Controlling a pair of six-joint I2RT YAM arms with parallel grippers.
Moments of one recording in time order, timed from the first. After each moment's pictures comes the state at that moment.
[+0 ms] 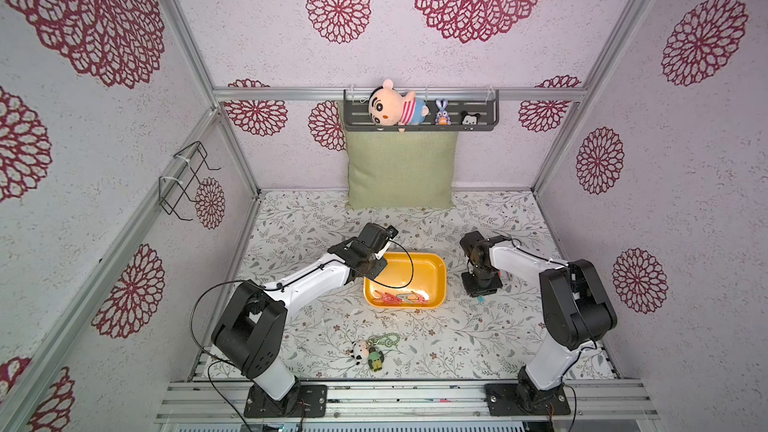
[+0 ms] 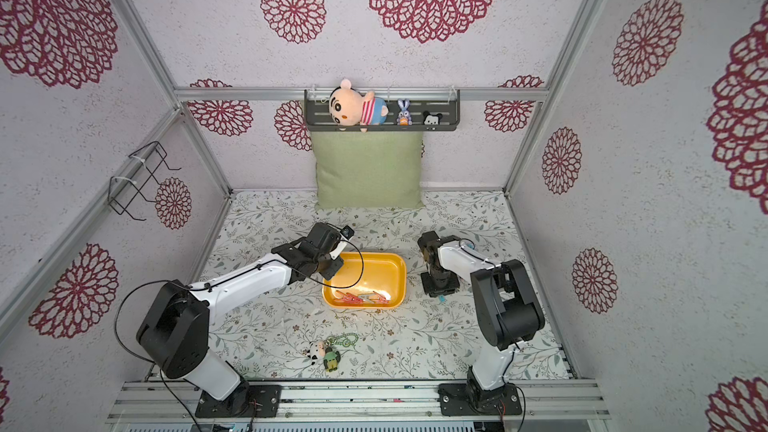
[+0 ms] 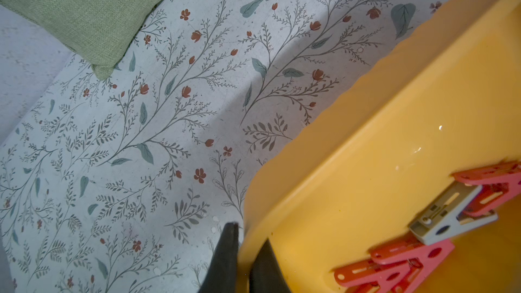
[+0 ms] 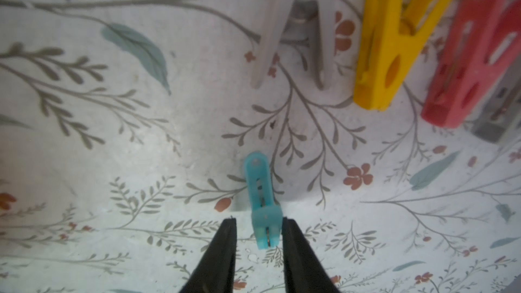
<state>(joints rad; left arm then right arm) -0.64 1.64 1.13 -0.44 -0.25 0.21 0.36 1.72 1.09 -0.92 0.13 0.19</state>
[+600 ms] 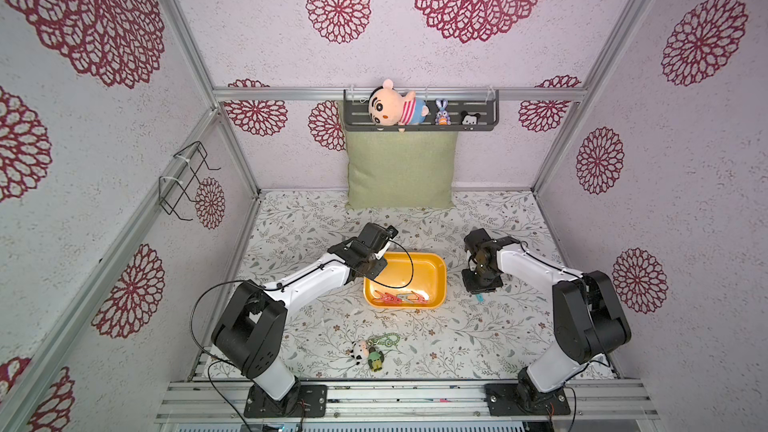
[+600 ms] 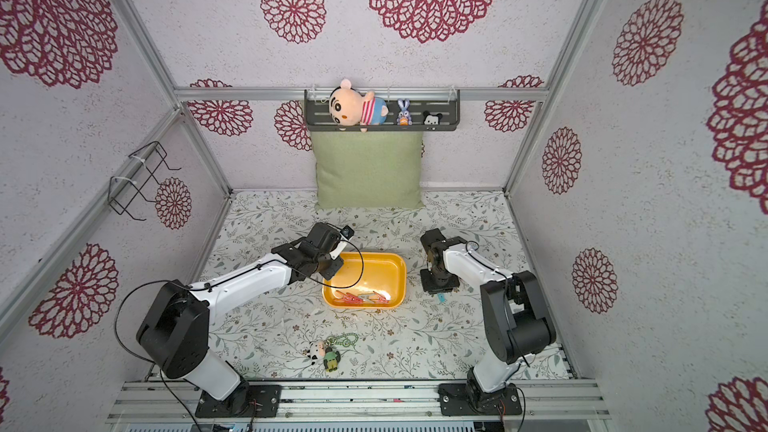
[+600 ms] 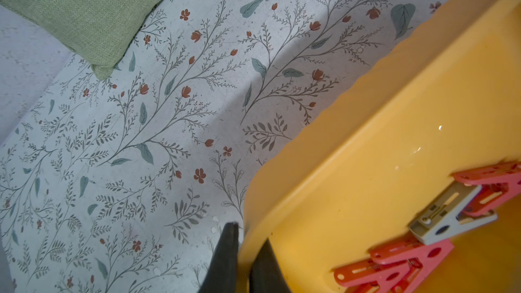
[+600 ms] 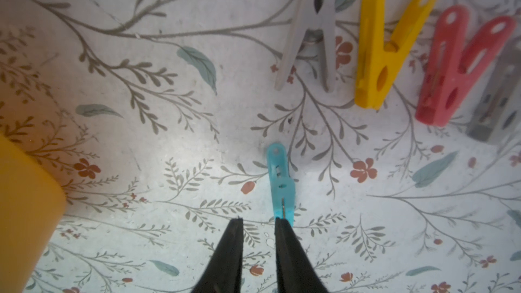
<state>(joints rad) -0.64 1.64 1.13 -0.44 -0.25 0.21 0.35 1.64 1.05 -0.88 0.07 0.20</state>
